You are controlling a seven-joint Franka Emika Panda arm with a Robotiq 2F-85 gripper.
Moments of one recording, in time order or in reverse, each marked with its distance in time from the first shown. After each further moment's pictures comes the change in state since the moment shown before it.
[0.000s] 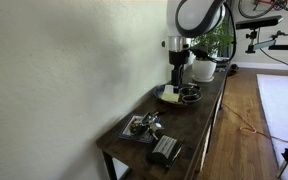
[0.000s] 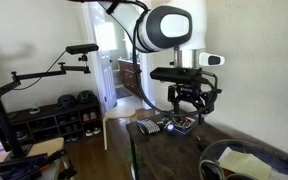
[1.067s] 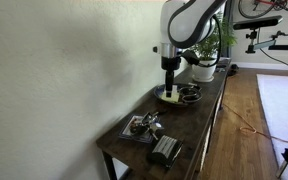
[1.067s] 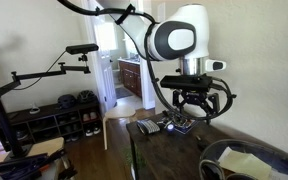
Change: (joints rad) arm -0.001 0.098 0.019 0.067 0.000 0.091 -0.161
